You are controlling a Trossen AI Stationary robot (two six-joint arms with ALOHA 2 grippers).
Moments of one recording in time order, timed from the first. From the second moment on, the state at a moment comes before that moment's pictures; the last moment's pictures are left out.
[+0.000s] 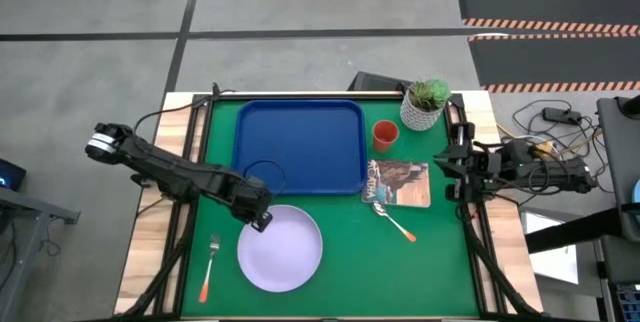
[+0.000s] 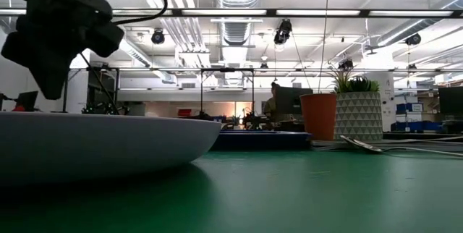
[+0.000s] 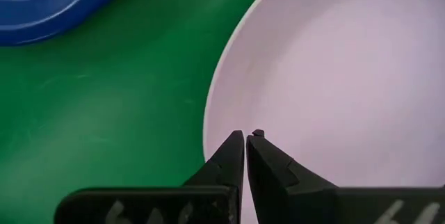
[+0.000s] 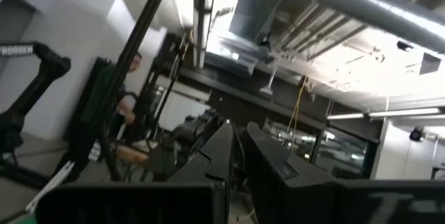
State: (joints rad) left arm -0.28 1.29 0.84 -0.86 0.10 -1.27; right arm 0.00 0.24 0.20 0.51 -0.13 -0.37
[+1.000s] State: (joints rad) left arm -0.29 1.27 0.80 -0.85 0.07 -1.17; right arm 0.00 0.28 0.20 0.51 -0.13 -0.26
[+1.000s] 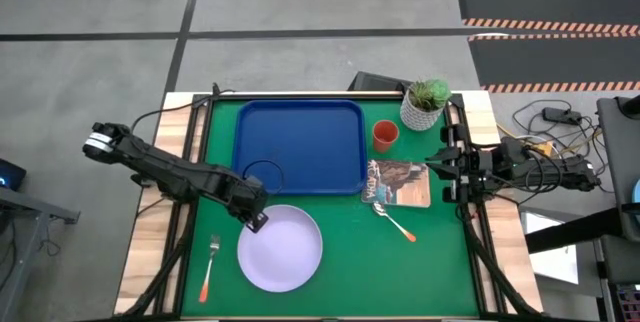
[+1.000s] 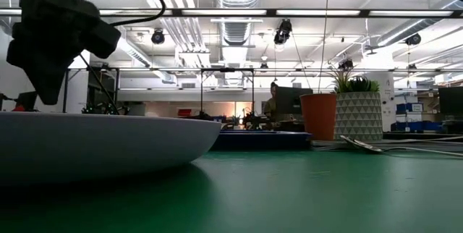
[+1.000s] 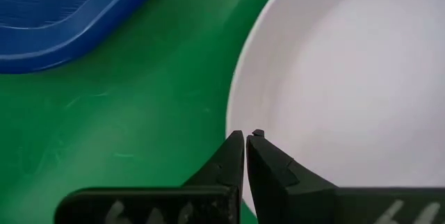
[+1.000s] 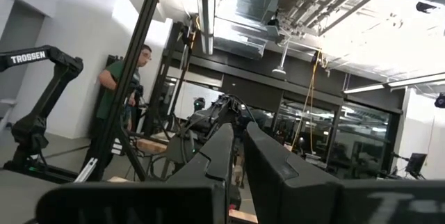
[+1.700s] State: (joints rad) left arm -0.29 1.27 0.78 -0.87 0.10 -1.18; right arm 0.00 0.28 0.20 0.50 -0.13 -0.26
